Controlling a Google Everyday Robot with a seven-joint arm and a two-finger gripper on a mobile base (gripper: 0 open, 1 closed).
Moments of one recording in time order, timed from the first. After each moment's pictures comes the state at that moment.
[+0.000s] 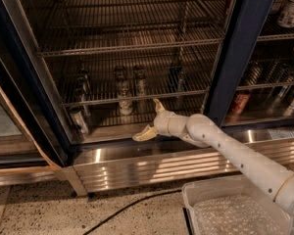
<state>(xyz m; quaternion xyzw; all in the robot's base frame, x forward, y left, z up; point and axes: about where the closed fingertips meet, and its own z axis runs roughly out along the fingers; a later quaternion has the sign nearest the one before) 0.716 0.006 0.586 -0.48 0.65 0.19 0.56</state>
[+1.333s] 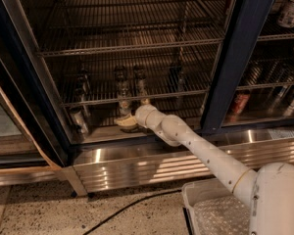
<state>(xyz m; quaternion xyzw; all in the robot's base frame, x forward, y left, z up) 0.801 0.067 0.582 -0.37 0.65 0.17 0.64</state>
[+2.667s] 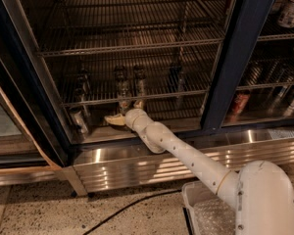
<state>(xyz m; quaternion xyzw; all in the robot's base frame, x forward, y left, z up) 0.820 0.096 0.559 -0.27 0.69 0.17 0.65</state>
